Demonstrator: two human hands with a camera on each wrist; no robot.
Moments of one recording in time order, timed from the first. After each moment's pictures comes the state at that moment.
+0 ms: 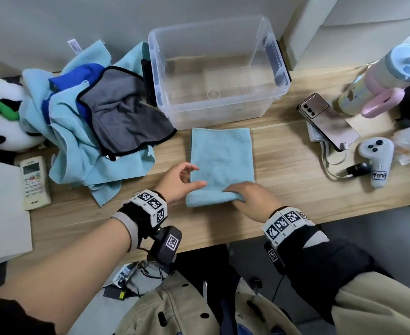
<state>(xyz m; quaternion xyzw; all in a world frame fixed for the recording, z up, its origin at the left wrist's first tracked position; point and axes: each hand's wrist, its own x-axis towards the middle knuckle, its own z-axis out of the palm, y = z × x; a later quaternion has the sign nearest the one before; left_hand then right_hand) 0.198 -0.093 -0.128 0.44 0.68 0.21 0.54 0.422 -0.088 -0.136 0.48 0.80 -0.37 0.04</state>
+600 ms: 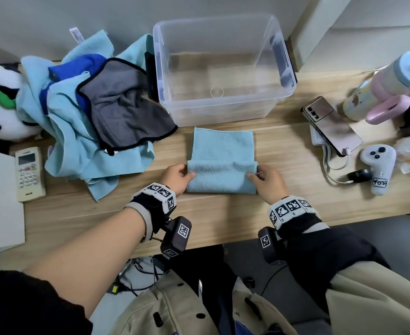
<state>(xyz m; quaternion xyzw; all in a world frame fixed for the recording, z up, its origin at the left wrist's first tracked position) 0.196 -0.082 -0.178 0.38 0.73 0.20 0.54 0.439 -0.055 -0.147 0.69 0.57 -0.44 -0.10</state>
